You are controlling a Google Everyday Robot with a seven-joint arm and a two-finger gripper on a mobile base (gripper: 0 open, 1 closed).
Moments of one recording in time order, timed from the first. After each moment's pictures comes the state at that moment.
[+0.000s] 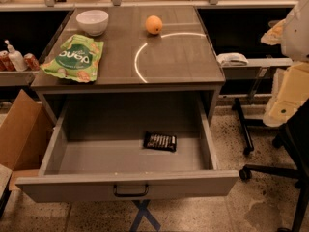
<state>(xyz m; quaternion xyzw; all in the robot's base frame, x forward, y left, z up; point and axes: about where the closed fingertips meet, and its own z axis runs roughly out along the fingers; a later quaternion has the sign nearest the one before) 0.438 -0.216 0.978 -0.60 0.78 -0.04 0.16</state>
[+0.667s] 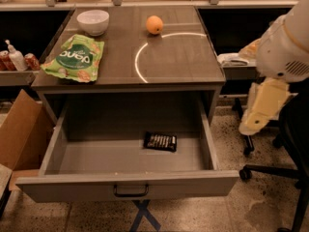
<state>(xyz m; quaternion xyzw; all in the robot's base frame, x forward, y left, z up) 0.449 -0.192 0.942 -0.62 0.77 0.00 0.18</state>
